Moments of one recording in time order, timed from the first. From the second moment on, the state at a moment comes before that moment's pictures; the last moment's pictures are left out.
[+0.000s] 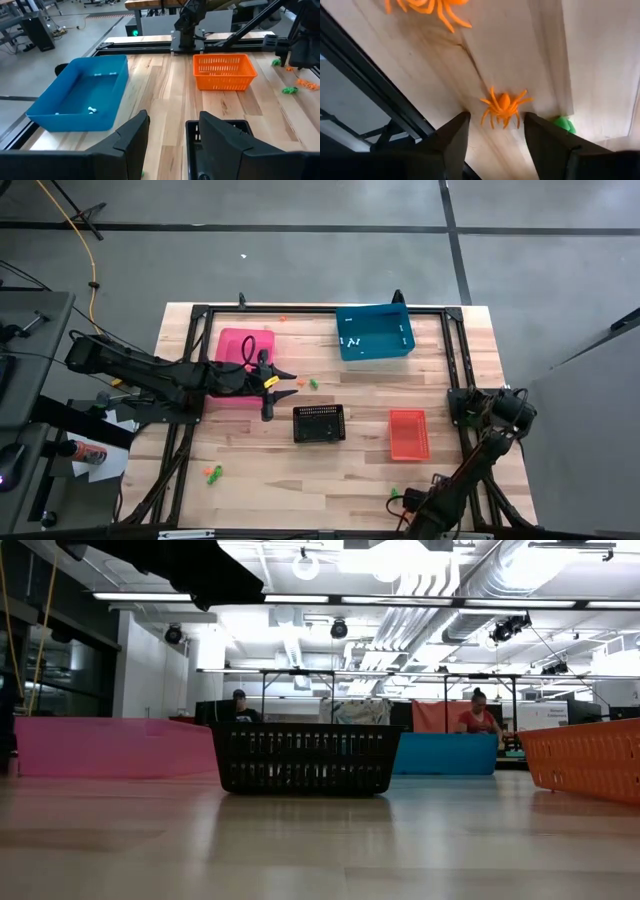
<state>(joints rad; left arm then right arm) -0.14 1.08 0.62 0.14 -0.31 0.01 0.99 2.00 1.23 -0.82 -0.31 1.36</state>
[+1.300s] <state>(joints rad) -0.14 1.08 0.62 0.13 -0.31 0.05 0.95 1.77 1.23 -0.93 0.10 1.33</state>
